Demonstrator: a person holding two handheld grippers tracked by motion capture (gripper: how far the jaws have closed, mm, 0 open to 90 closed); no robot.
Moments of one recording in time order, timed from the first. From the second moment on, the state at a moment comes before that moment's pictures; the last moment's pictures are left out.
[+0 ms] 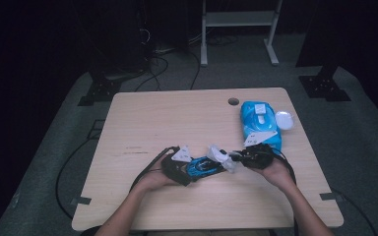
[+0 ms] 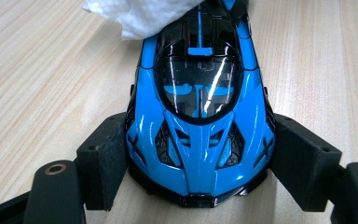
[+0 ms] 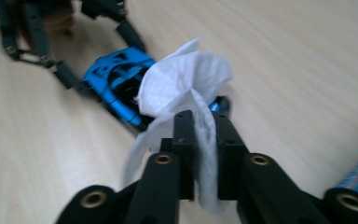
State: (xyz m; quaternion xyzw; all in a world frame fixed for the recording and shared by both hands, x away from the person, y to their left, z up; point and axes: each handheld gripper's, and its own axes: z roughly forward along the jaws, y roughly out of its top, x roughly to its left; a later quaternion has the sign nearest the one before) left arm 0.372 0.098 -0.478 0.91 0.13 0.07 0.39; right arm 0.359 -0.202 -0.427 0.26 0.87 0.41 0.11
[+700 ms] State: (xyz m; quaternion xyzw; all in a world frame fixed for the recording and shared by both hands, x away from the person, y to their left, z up) left arm 0.372 0.098 -0.478 0.91 0.13 0.07 0.39; right arm 0.369 -0.173 -0.424 0.23 0.87 0.43 0.11
